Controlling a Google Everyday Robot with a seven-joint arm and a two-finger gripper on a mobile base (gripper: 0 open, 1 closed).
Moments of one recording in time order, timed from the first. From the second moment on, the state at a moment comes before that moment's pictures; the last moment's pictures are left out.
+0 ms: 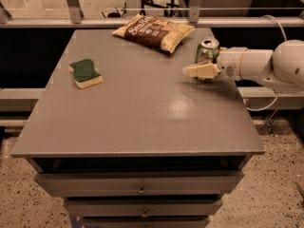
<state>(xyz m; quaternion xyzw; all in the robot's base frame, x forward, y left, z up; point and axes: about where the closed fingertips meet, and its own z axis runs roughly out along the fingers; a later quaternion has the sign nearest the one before) 0.693 -0.178 0.863 -0.35 0.73 0.21 0.55</state>
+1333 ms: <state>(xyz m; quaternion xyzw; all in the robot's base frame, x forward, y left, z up) 0.702 -0.110 0.883 -0.38 0.68 0.25 0.57</state>
